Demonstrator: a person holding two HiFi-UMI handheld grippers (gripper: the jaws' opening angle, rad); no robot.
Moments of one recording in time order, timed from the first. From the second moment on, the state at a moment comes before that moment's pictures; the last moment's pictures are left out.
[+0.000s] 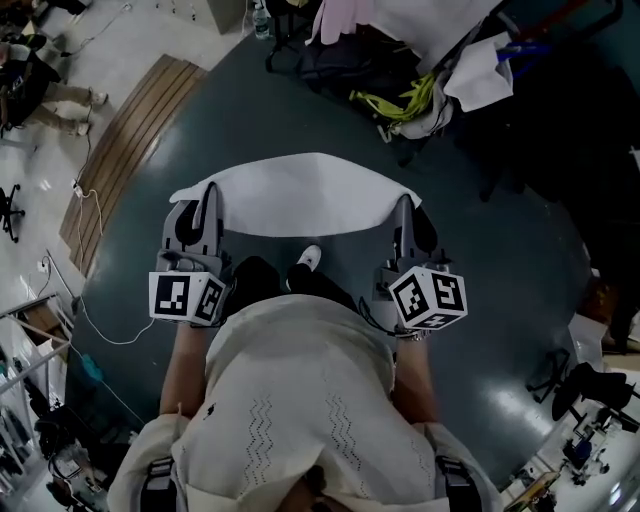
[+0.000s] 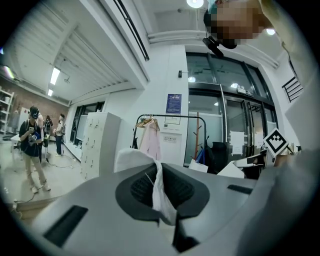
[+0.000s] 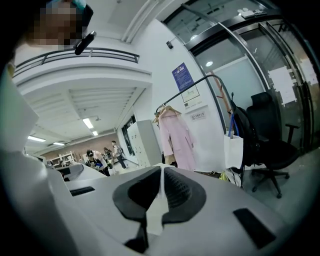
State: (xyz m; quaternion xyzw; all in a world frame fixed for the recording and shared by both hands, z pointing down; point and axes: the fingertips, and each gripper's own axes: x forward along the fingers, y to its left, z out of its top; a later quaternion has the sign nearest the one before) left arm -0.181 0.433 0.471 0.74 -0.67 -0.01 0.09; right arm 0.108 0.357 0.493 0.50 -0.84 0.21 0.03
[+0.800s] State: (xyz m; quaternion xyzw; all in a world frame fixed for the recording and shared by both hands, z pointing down) left arm -0.218 0.108 0.501 0.81 -0.58 0.01 0.11; right arm 0.077 0.133 0.528 0.60 -0.76 0.24 0.05
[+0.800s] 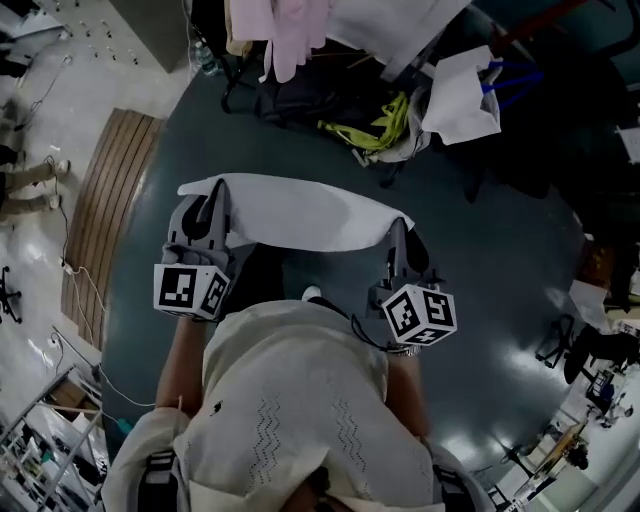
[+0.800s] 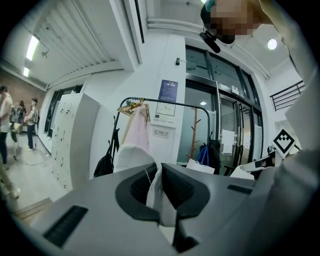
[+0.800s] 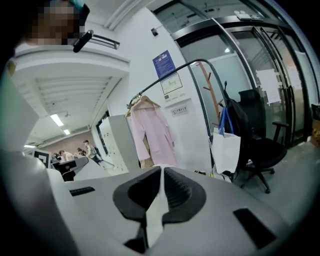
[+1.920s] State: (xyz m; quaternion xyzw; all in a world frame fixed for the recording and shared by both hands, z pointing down) left arm -0.165 -0.207 0.493 0.88 -0.46 -0.02 0.14; right arm 0.141 -0.090 0.525 0.71 -0.66 0.24 0.00
